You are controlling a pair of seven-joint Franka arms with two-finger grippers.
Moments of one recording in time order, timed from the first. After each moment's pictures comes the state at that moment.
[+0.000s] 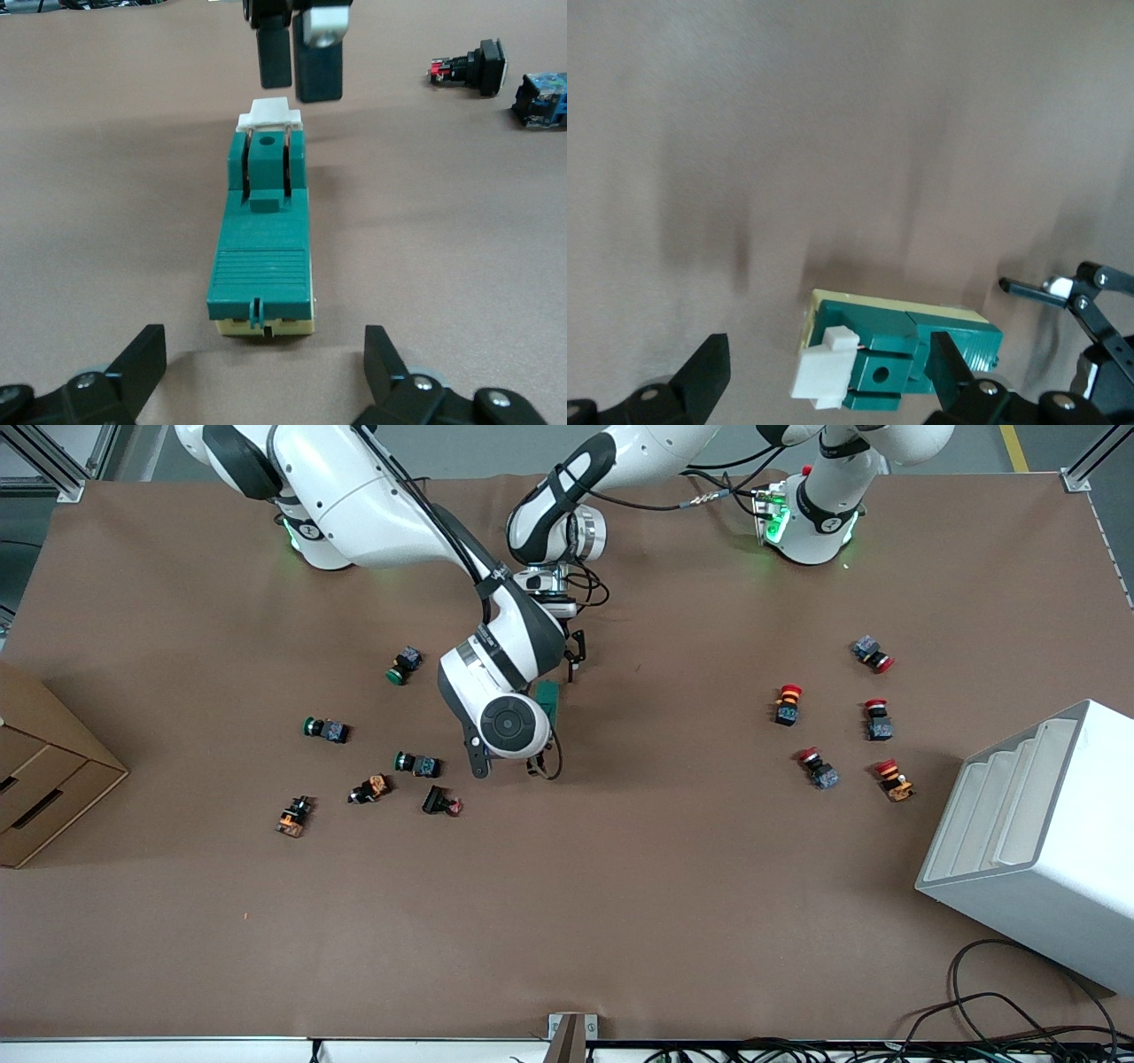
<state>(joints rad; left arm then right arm) -0.99 0.78 -0.31 -1.87 1.65 2.12 -2.44 0.66 0.81 0.02 -1.37 0.22 1.92 1.94</state>
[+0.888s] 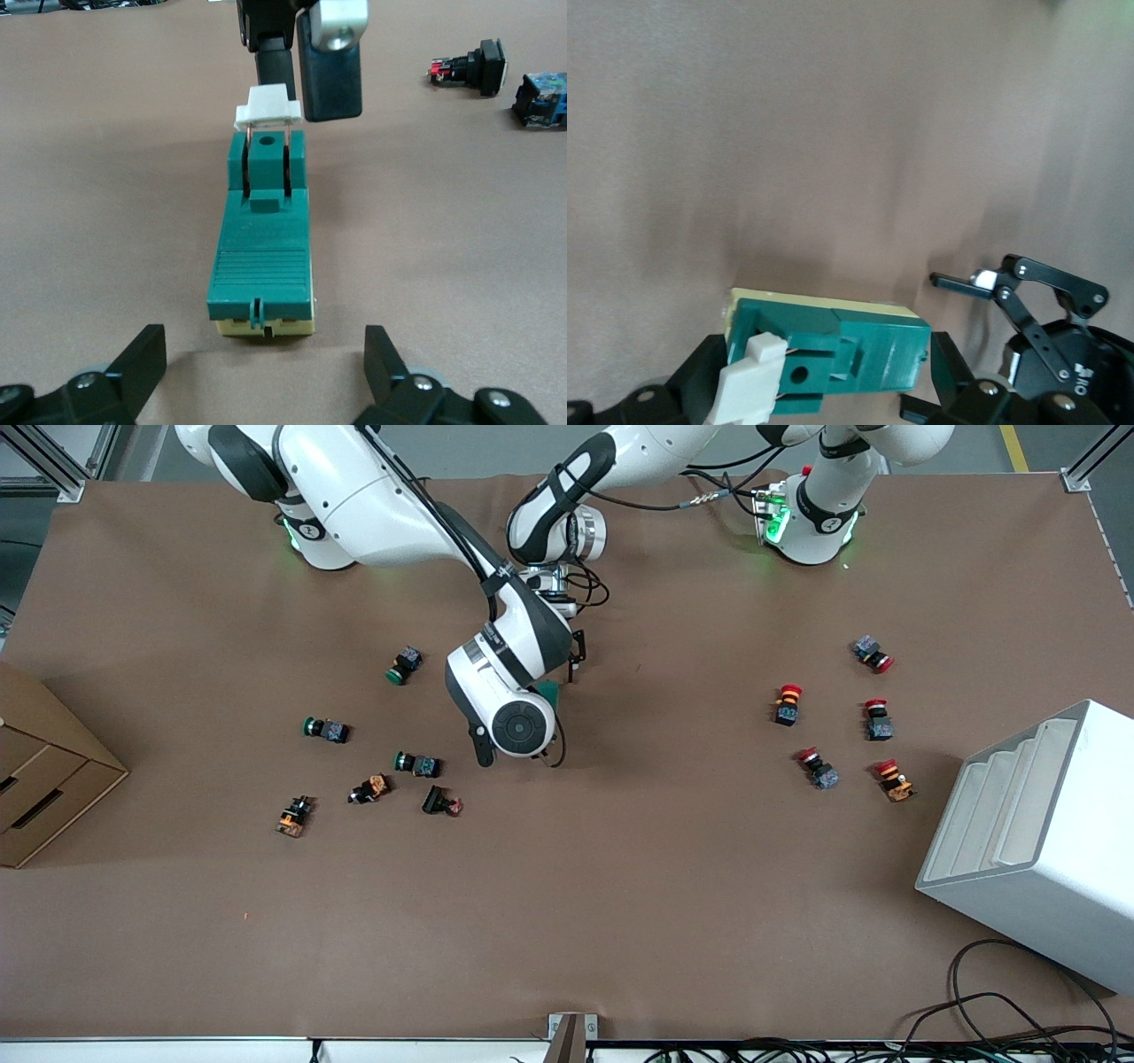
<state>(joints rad) -0.99 0.78 -0.31 -1.87 1.65 2.12 -2.44 0.67 0.82 0.03 -1.34 0.25 1.78 1.95</state>
